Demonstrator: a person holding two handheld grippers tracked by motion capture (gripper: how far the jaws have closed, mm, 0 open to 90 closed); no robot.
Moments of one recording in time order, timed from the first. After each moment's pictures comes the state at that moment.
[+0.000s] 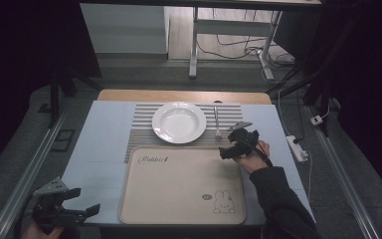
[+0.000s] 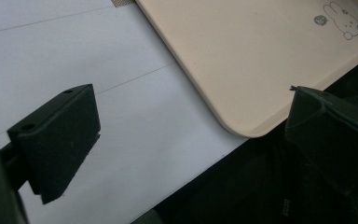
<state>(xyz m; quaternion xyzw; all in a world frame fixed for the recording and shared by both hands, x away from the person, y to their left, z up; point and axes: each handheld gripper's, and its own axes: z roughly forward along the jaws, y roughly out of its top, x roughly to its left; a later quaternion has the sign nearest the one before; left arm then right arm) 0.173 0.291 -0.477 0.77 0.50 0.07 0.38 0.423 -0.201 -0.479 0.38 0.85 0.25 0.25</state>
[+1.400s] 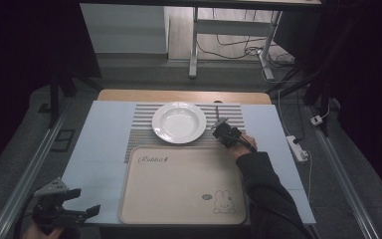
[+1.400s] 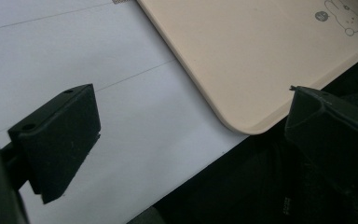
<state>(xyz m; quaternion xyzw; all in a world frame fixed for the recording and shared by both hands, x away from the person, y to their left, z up) 0.172 0.290 -0.477 0.78 0.50 0.07 0.38 0.467 -0.165 -0.506 0.29 0.89 0.17 0.30</state>
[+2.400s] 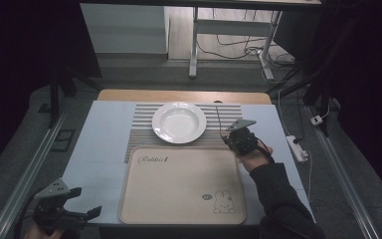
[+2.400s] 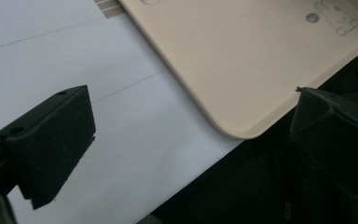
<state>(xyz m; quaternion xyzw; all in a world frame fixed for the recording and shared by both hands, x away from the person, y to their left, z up) 0.169 0.285 -0.474 0.78 0.48 0.08 0.39 0.404 -0.200 -0.447 0.31 0.87 0.31 0.23</state>
